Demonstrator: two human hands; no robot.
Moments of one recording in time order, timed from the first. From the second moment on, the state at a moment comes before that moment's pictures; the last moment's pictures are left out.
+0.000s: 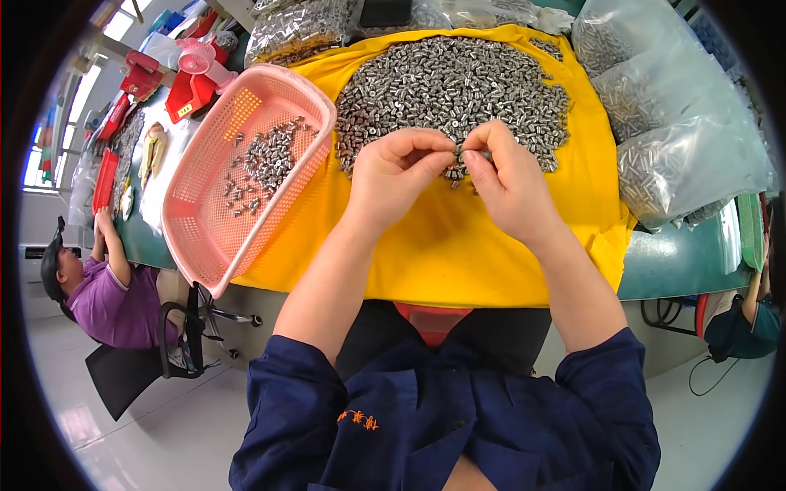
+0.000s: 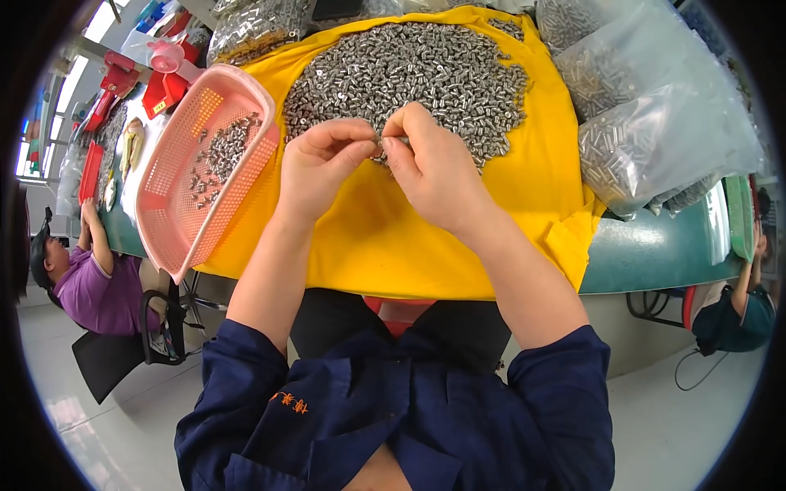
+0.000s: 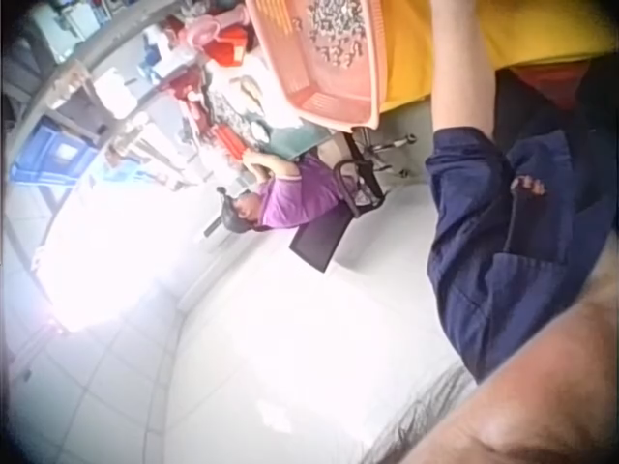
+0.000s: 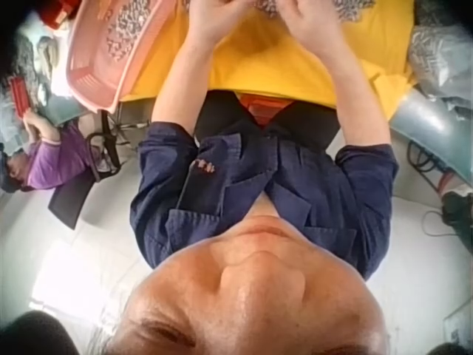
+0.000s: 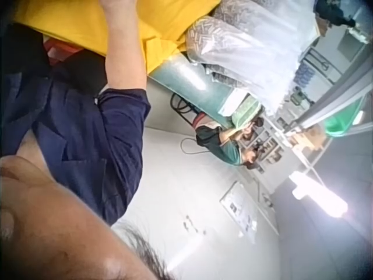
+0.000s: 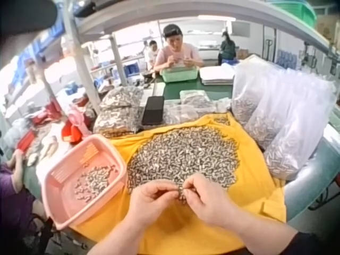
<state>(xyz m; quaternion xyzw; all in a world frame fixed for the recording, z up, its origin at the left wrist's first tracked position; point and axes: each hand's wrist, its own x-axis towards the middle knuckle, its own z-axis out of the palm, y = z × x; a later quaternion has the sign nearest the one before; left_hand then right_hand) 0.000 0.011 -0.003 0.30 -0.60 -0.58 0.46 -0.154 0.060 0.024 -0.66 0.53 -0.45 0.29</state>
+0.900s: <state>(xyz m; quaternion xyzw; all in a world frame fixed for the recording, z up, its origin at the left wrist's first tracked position) -0.056 -0.154 0.064 0.38 -0.85 -0.10 0.36 -0.244 0.092 0.018 -0.60 0.58 -0.50 0.23</state>
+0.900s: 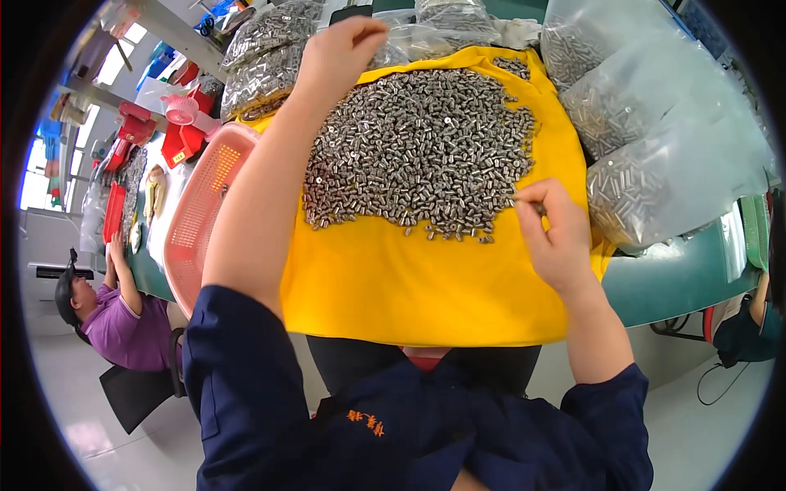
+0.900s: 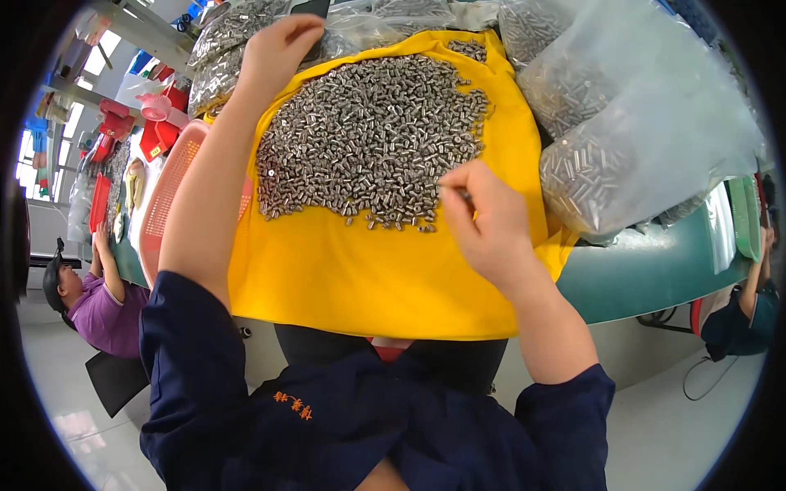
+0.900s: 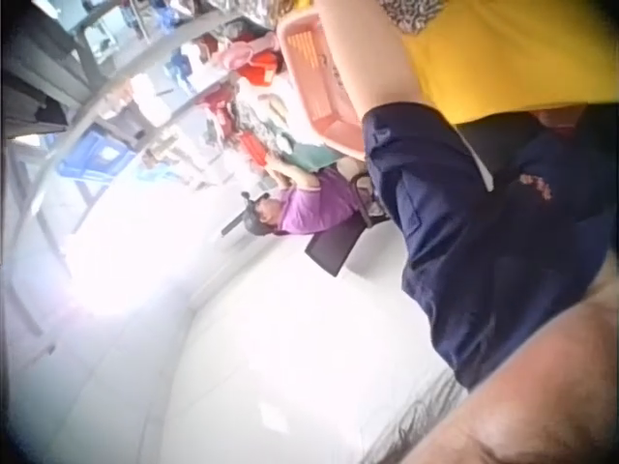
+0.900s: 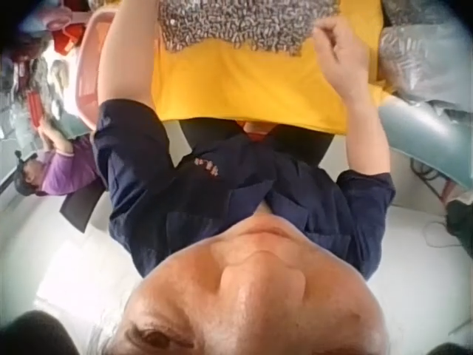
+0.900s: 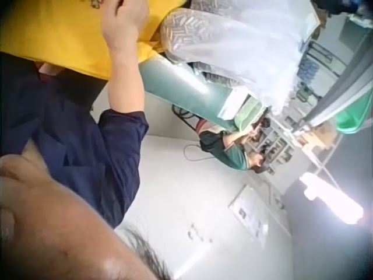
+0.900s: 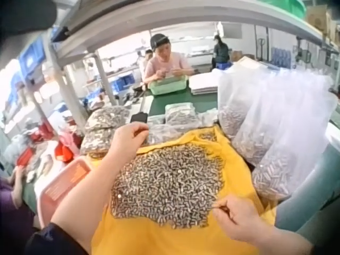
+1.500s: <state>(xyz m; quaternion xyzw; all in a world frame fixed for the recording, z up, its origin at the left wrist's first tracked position) -0.079 -0.155 0.091 0.39 -0.89 -0.02 0.26 -0.251 0.086 0.005 -0.63 0.58 -0.49 0.17</state>
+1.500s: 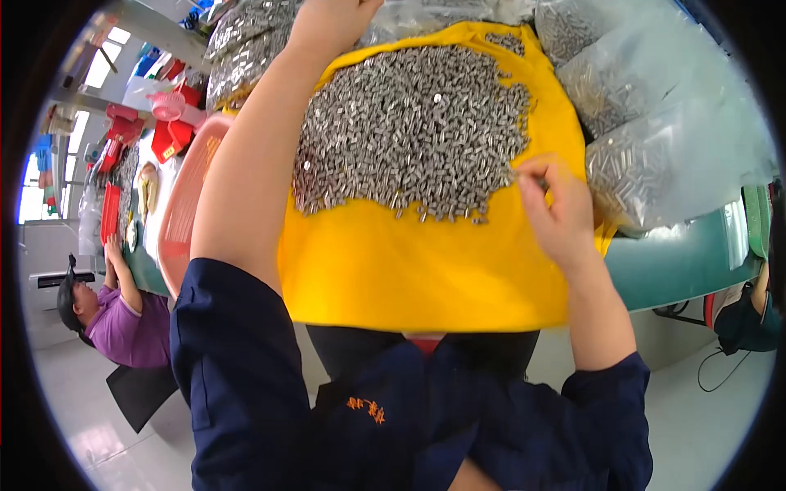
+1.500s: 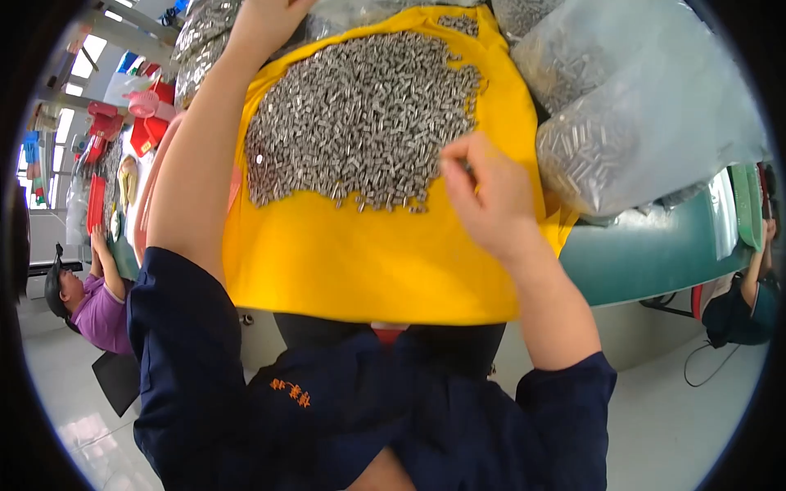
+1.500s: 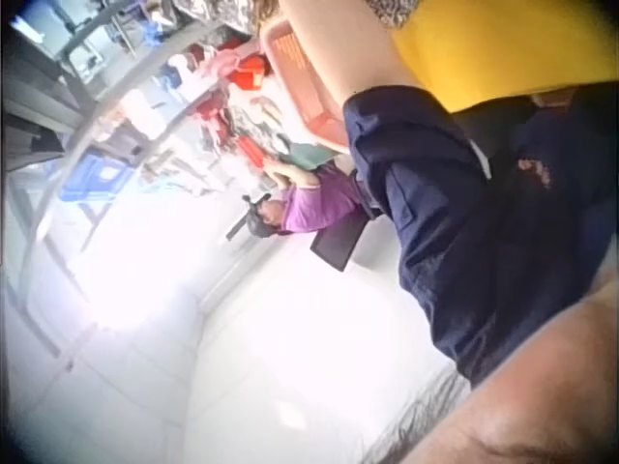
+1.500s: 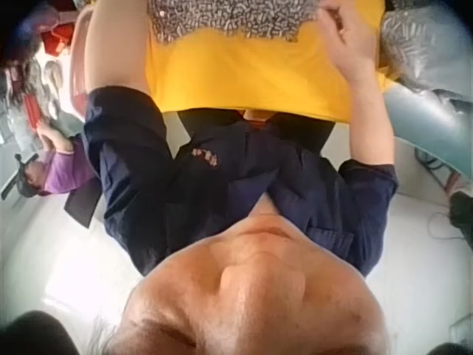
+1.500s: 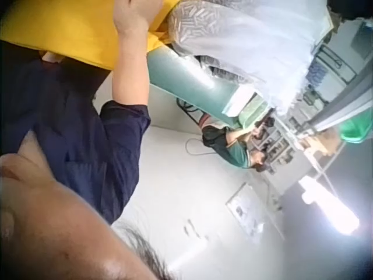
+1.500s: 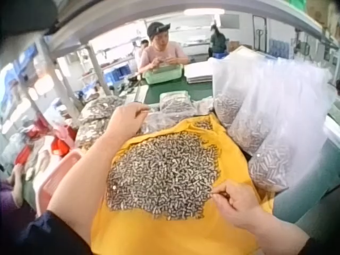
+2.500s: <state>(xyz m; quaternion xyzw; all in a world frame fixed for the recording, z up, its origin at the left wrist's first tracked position) -0.012 0.015 0.018 0.41 -0.80 -0.39 0.18 -0.180 0.051 0.007 -0.58 0.55 -0.49 0.35</state>
